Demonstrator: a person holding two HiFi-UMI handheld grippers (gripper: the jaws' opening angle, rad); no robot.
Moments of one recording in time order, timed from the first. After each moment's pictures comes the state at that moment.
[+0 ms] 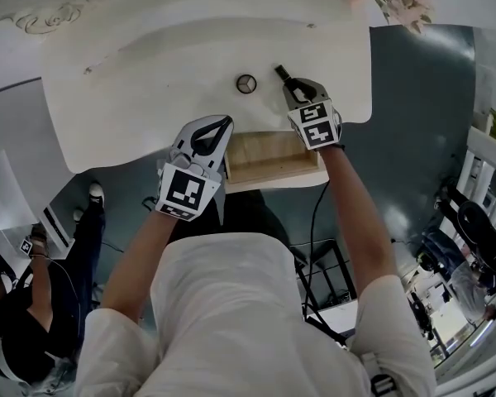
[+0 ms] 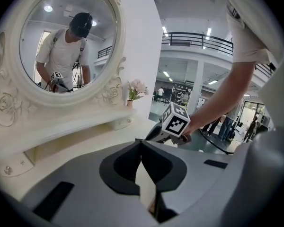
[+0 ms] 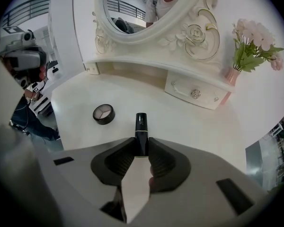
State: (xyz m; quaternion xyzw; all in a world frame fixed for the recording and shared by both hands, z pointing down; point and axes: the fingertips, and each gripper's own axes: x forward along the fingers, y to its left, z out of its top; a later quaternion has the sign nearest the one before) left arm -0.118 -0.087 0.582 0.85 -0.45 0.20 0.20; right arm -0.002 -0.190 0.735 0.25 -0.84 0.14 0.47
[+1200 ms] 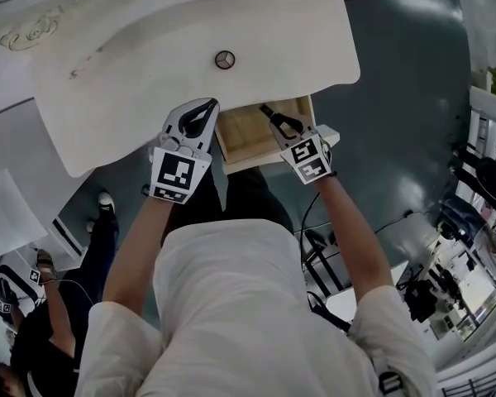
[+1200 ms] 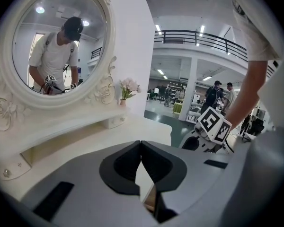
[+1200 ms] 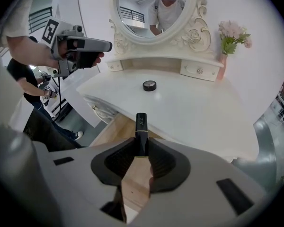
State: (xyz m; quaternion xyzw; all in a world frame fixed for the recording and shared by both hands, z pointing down) left arm -0.104 -0.067 0.588 0.86 -0.43 0.22 0.18; right arm 0.044 -0.020 0.722 0.22 -0.84 0.21 0.45
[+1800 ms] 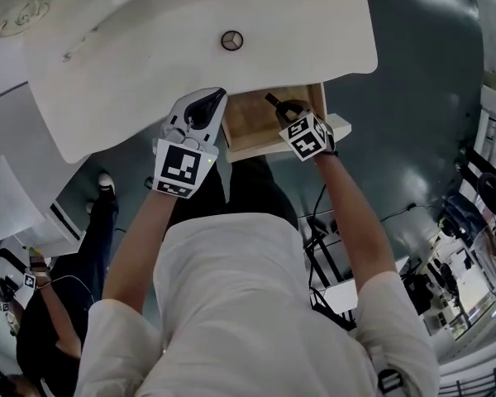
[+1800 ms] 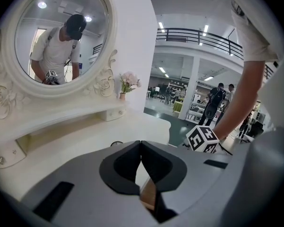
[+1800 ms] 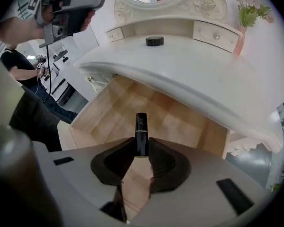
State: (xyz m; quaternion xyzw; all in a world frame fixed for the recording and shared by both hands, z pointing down) left arm -0.095 -0.057 0.610 0.85 -0.43 0.22 0.20; right arm 0.065 0.008 0.813 0.17 -0.79 0.23 0.55
